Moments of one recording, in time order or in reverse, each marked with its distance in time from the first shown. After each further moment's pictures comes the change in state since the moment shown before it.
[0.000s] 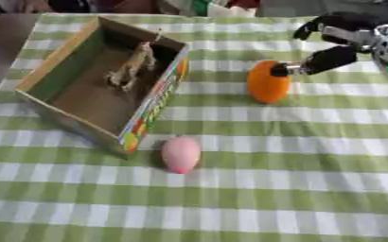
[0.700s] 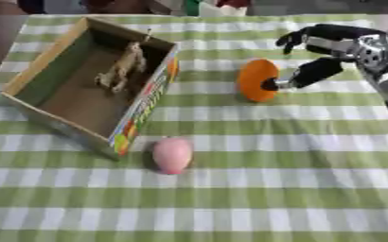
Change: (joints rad) left arm 0.000 -0.001 0.000 0.000 0.000 0.004 -0.004; right arm 0.033 0.001 0.010 -0.051 -0.125 0.007 -0.001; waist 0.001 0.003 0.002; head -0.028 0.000
